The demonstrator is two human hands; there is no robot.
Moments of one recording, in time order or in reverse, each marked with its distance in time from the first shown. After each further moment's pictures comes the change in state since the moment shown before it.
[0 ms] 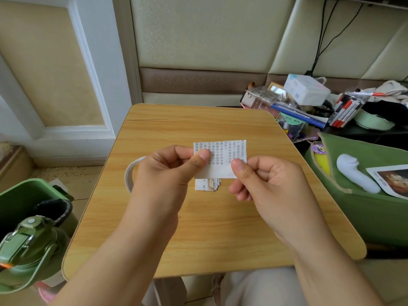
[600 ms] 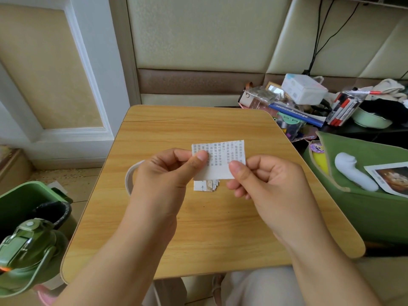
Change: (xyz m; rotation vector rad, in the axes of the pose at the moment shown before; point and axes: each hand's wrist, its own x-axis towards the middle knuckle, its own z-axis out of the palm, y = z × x) left_hand -0.003 0.001 0.003 0.018 0.031 -0.041; right_hand -0.002 -0.001 -0.002 0.037 0.030 0.039
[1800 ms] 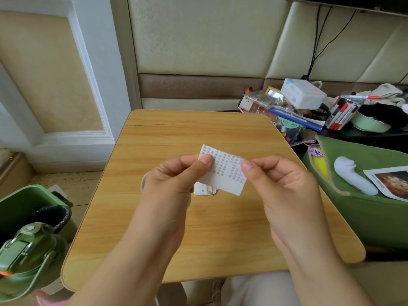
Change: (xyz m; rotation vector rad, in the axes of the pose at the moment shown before) left_hand -0.004 -0.004 0.000 -0.062 -0.066 -0.041; right_hand -0.003 -0.001 0.001 0.254 0.155 -0.068
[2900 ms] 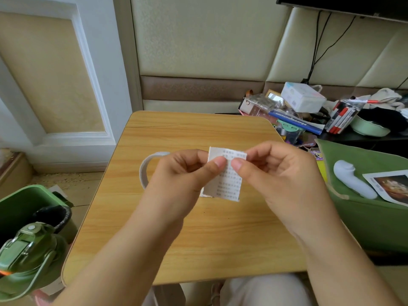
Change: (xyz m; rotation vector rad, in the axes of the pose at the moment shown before) left_hand 0.009 0.007 0.001 0.171 -0.254 0.132; right_hand 0.017 -0.014 -0.004 -0.337 -0.157 -0.142
